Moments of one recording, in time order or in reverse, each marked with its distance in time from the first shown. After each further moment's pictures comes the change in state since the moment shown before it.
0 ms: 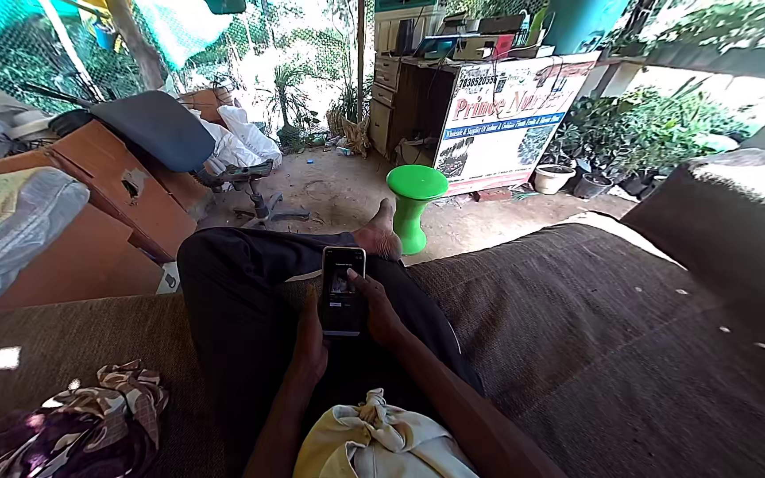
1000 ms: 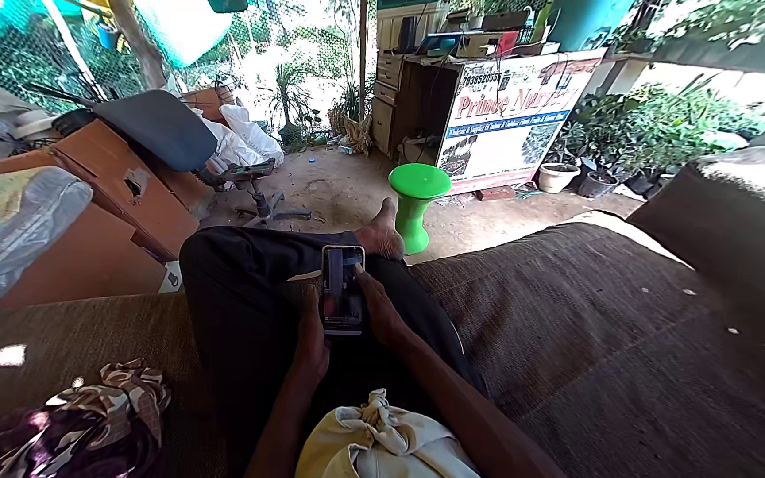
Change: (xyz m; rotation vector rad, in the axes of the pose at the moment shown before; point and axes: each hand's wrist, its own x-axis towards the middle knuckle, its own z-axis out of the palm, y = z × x) left_hand 0.000 0.000 0.000 -0.035 0.023 -0.004; right_hand -0.002 -0.003 0.001 -0.148 -0.013 -0.015
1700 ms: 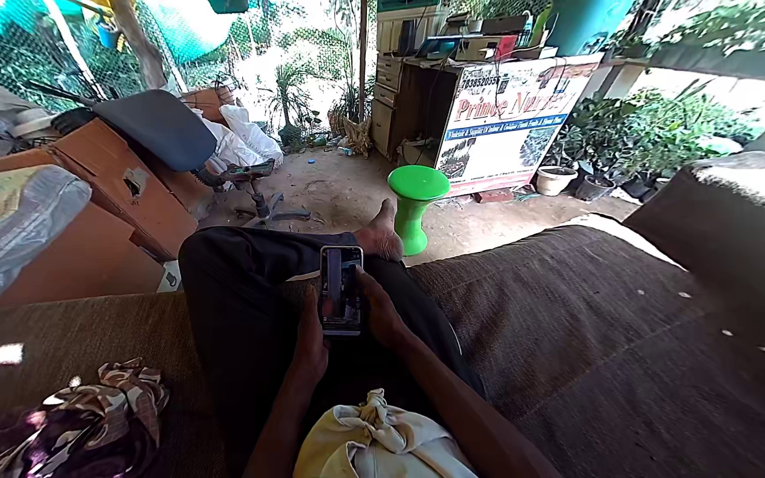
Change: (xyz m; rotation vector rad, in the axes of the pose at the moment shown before) left_hand 0.003 -0.002 0.000 0.012 -0.008 0.012; right_hand 0.000 0.002 -0.003 0.110 -0.046 0.024
